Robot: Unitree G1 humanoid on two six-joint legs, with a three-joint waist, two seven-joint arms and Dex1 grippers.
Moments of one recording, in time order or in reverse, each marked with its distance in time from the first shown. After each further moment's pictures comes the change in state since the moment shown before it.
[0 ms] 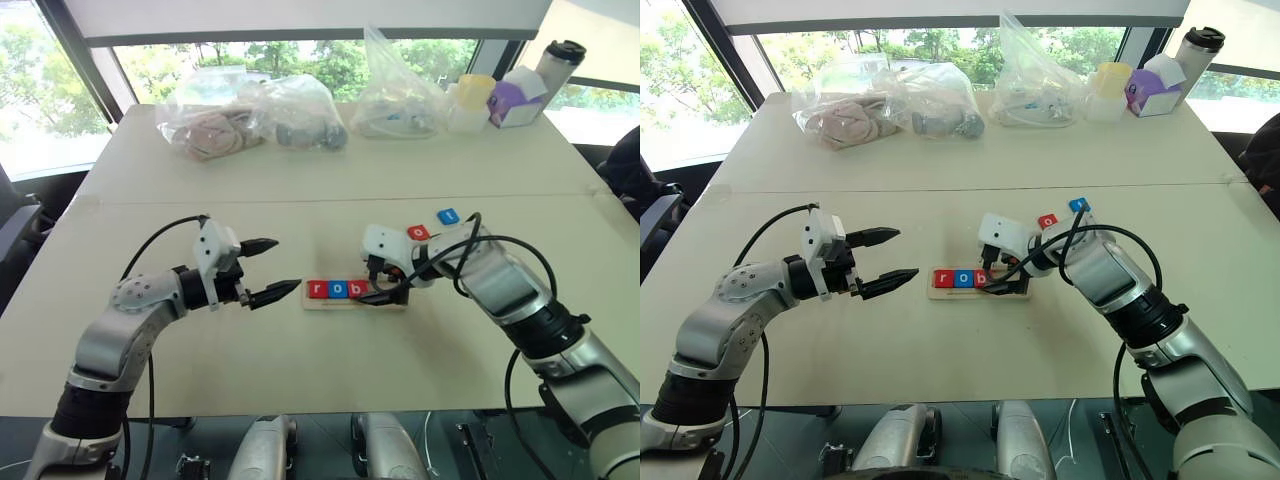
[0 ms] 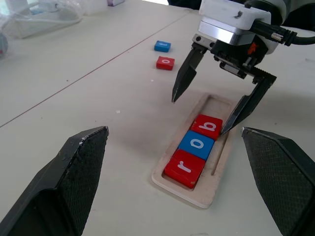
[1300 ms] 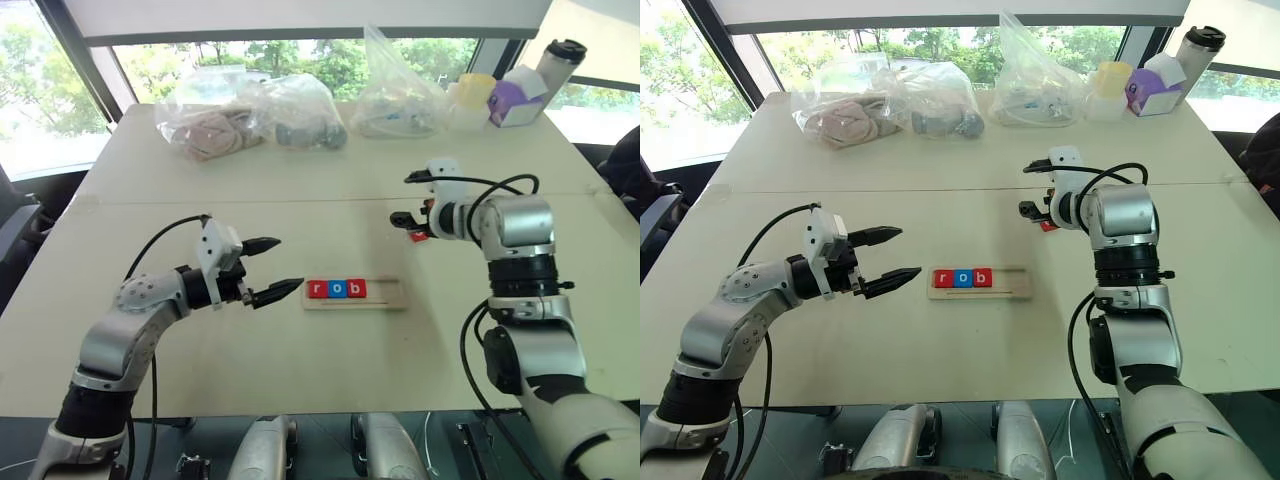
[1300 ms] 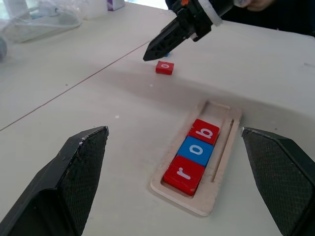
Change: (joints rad) left arm -0.002 -0.019 -0.003 0.002 0.003 -0.007 0.003; right arm -0.199 0.314 -0.578 0.406 0.093 0.426 -0.759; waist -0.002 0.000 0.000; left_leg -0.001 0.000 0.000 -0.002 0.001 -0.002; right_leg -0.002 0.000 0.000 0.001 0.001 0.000
